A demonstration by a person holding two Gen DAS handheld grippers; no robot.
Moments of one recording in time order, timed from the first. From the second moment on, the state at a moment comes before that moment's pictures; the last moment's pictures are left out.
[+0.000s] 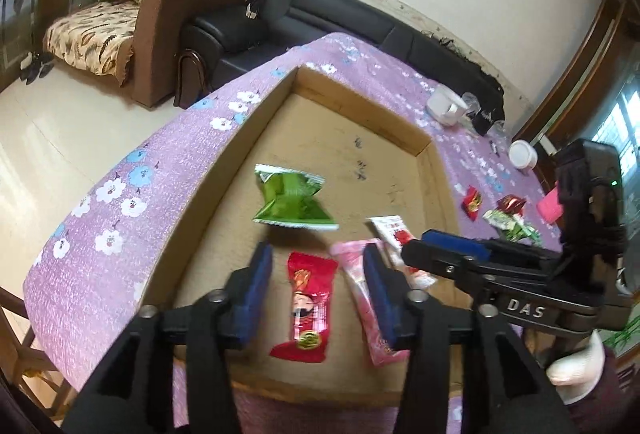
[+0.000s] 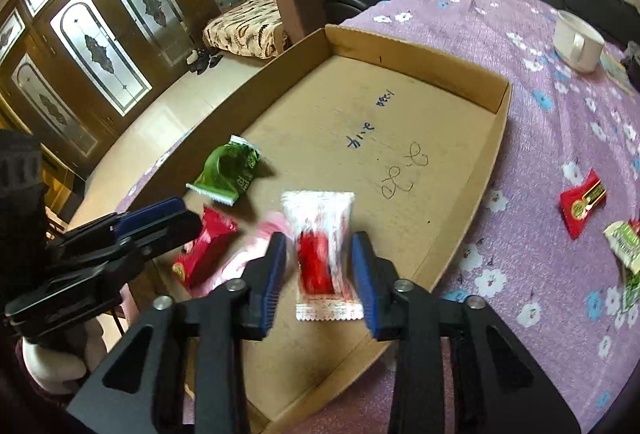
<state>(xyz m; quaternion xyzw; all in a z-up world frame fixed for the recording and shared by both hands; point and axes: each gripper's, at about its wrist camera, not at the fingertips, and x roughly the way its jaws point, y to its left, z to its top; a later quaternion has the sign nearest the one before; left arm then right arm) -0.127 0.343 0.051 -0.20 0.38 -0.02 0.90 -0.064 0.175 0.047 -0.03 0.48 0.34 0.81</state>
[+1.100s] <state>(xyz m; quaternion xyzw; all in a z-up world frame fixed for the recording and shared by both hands) -0.051 0.161 0.077 -0.08 0.41 -0.17 0.89 -0.019 -0.092 0.039 0.15 0.44 0.11 0.88</state>
